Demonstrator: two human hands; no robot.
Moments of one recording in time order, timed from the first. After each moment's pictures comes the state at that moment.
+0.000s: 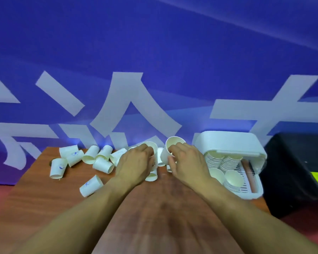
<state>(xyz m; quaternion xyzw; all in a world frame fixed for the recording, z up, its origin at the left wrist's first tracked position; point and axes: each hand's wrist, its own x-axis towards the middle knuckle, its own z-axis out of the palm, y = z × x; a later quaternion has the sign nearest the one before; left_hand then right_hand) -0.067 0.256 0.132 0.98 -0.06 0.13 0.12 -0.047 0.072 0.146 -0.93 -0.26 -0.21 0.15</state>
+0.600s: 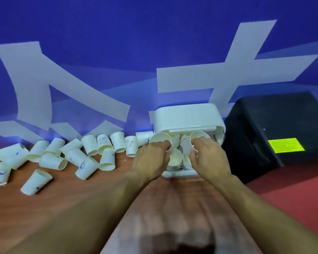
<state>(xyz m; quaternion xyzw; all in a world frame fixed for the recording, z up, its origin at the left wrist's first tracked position) -0.002 0.046 0.070 0.98 -0.16 0.01 0.14 -0.008 -0.147 0.063 -0.97 -0.09 -0.14 0.15</state>
